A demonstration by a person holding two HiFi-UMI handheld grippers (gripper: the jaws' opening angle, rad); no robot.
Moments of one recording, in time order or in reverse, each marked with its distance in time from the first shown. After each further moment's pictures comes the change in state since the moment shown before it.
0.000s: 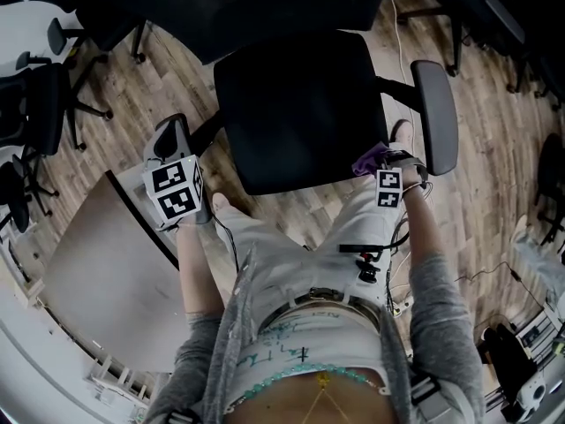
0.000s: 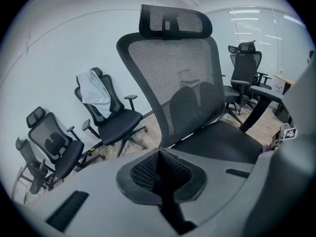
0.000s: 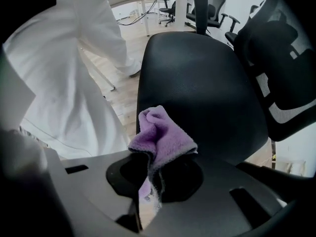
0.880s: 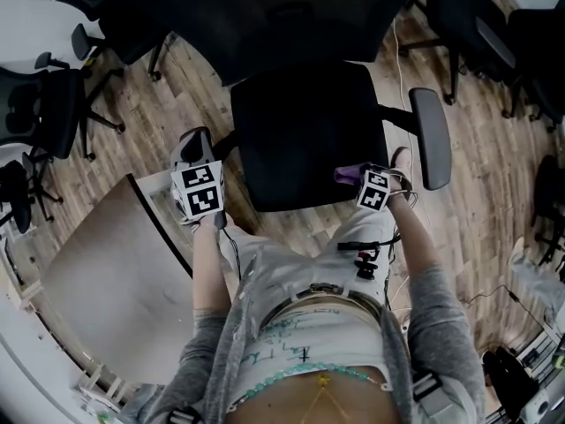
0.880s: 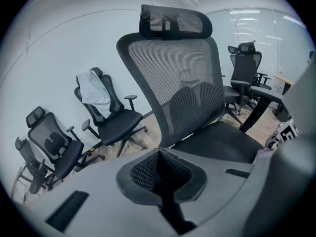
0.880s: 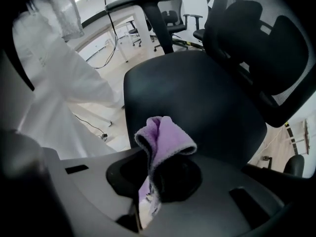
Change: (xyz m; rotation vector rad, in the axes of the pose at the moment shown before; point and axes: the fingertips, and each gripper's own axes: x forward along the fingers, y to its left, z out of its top) left arm 0.002 0.001 -0.002 0.011 -0.005 0.003; right arm -0.038 -0.040 0.078 0.335 -0.166 0.095
